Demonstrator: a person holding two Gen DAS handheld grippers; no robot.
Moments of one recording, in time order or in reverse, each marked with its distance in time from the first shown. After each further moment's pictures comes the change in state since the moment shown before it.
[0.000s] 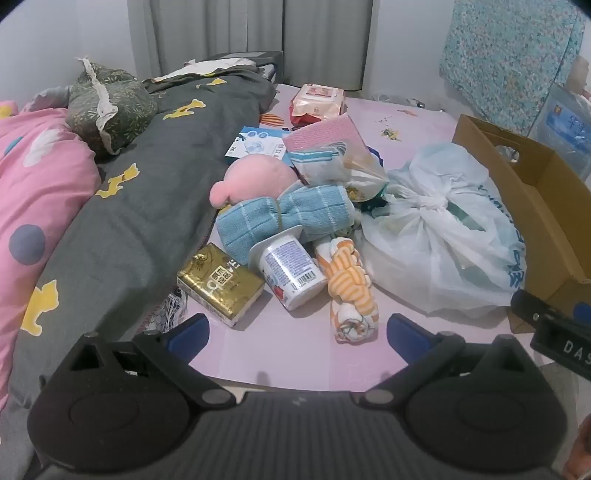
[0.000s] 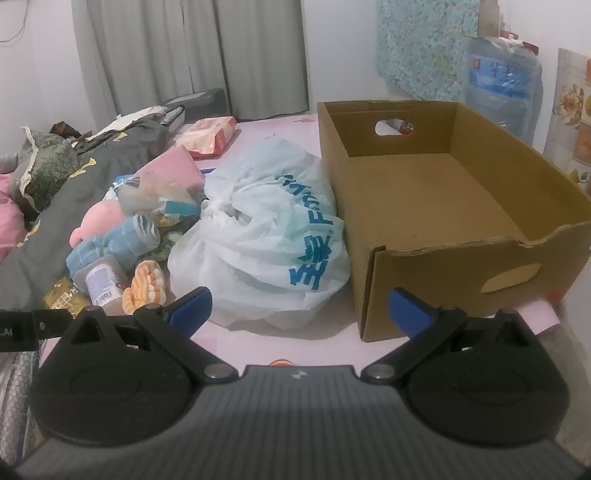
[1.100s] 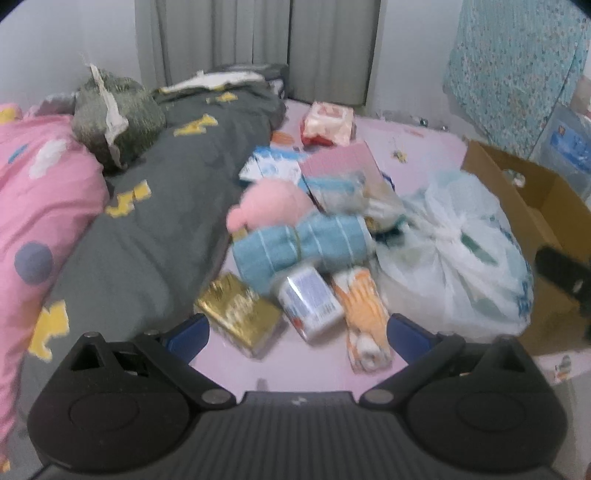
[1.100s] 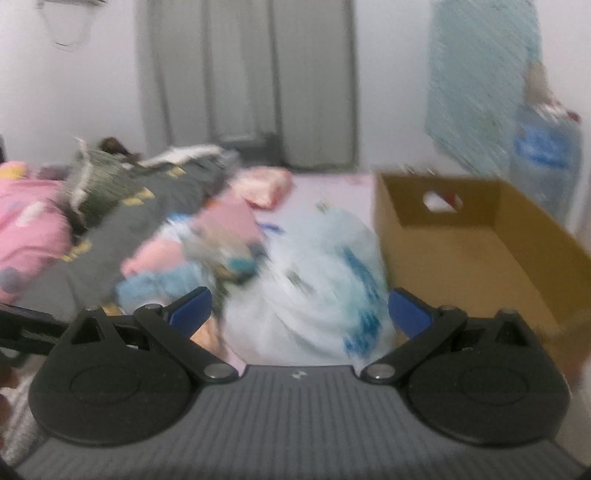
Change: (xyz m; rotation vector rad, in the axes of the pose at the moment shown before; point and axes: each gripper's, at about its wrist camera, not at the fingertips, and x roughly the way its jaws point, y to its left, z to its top) left arm 0.000 0.025 0.021 -0.064 -0.051 -0.061; right arm -0.033 0.030 0.038 -0.147 -0.196 0.192
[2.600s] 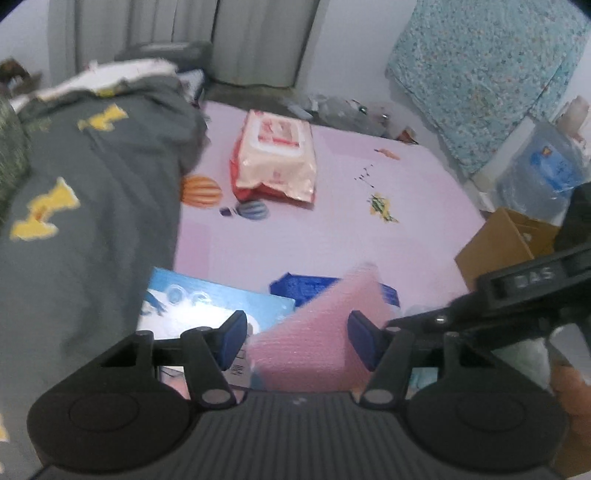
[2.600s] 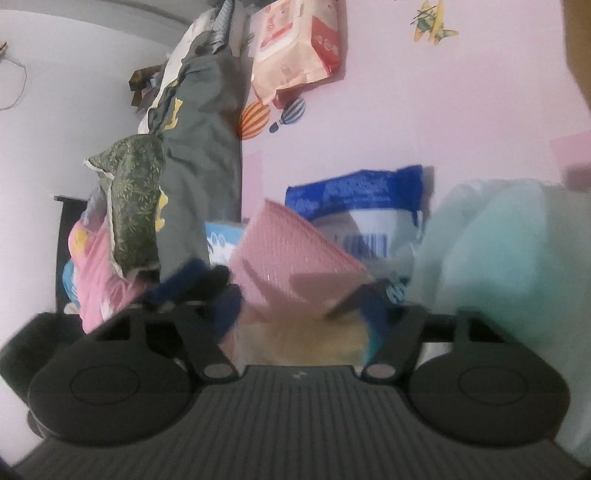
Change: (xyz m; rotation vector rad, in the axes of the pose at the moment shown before) left arm 0.214 0.018 0.185 0.080 0.133 -0.268; right arm 0.362 -0.044 0.081 0.621 0.827 0.456
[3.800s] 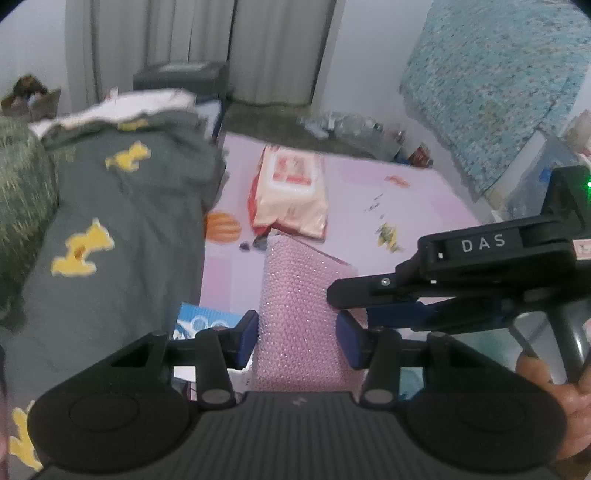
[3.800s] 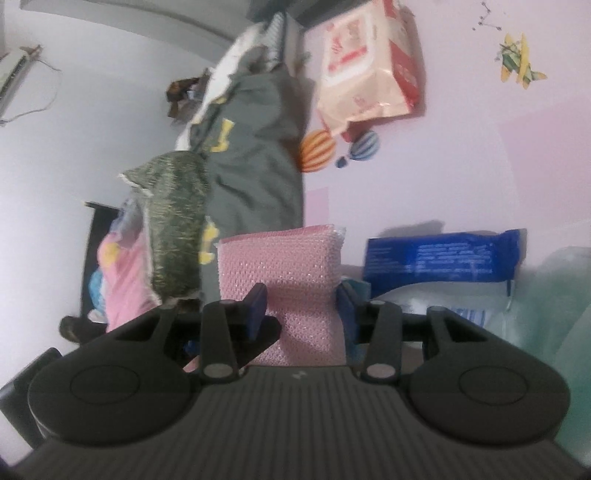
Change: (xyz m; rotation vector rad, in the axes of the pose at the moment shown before) left arm -0.055 -0.026 0.025 0.038 -0.087 0.112; right arm 0.003 0.048 0.026 -0.058 -0.090 0.137
